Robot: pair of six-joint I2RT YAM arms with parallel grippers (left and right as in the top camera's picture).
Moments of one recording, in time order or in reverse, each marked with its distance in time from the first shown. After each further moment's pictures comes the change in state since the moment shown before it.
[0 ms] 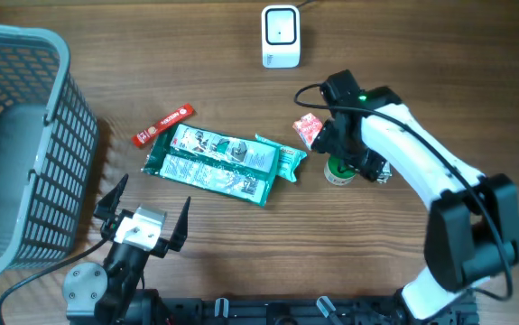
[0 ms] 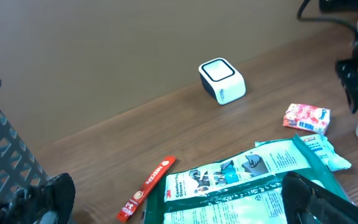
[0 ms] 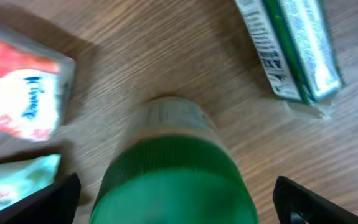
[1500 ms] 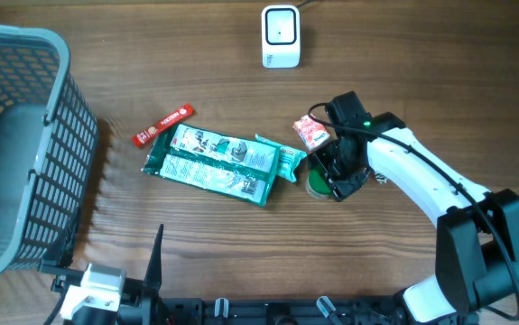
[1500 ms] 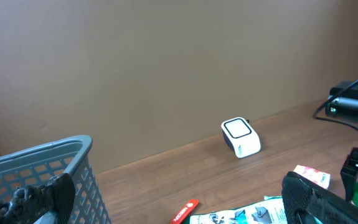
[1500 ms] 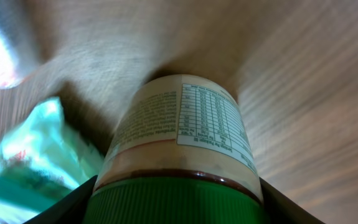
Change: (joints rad) left arm 0.000 -0.002 0.423 -0.225 -0.078 -0.072; right arm 0.000 -0.111 -0.207 0.176 -0.348 0.355
